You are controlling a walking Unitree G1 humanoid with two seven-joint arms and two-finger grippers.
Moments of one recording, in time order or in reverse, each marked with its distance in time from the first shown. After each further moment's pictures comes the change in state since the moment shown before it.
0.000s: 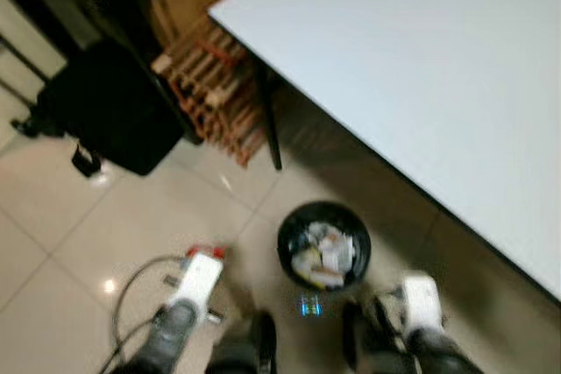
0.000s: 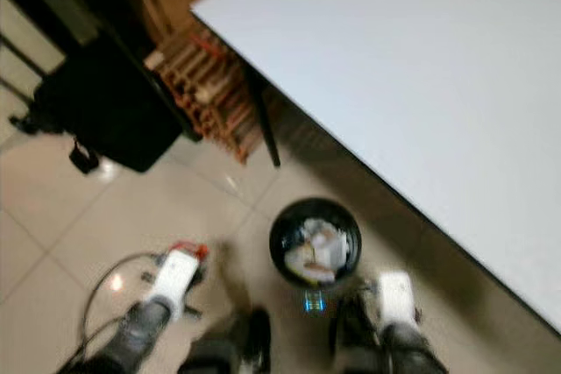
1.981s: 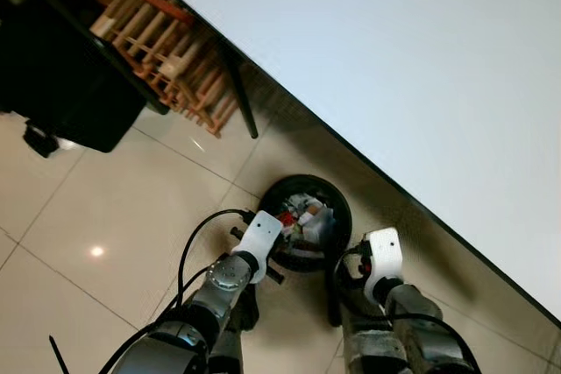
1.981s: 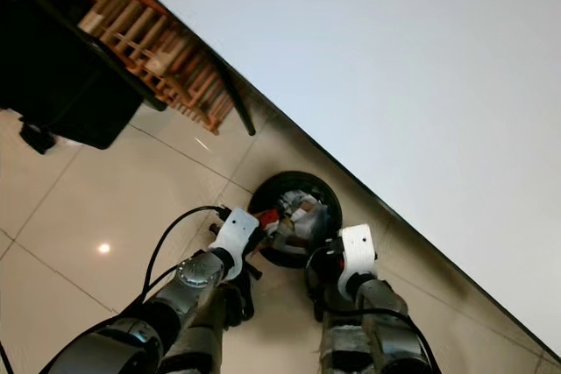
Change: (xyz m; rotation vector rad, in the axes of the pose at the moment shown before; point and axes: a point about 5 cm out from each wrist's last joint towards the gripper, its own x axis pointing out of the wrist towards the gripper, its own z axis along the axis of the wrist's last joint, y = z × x) left arm 0.028 -0.067 0.114 0.023 -0.239 -0.329; right arm -0.009 0.048 0.081 -0.062 -0.313 0.328
